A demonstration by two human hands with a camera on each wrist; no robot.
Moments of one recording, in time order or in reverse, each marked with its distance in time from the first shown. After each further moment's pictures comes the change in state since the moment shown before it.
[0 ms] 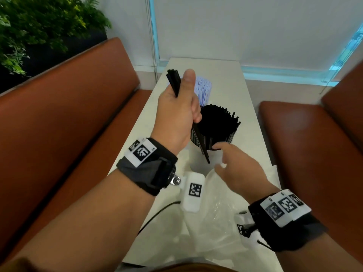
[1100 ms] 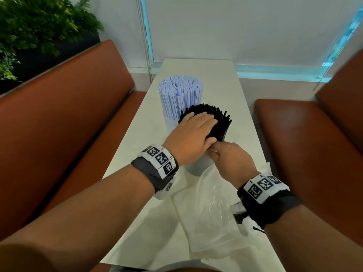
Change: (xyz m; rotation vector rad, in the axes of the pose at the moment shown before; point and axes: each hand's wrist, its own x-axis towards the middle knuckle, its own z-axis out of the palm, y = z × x) left_hand -0.002 -0.069 -0.017 1.589 -0.729 0.353; right_hand 0.027 0.014 0.009 0.024 0.065 0.000
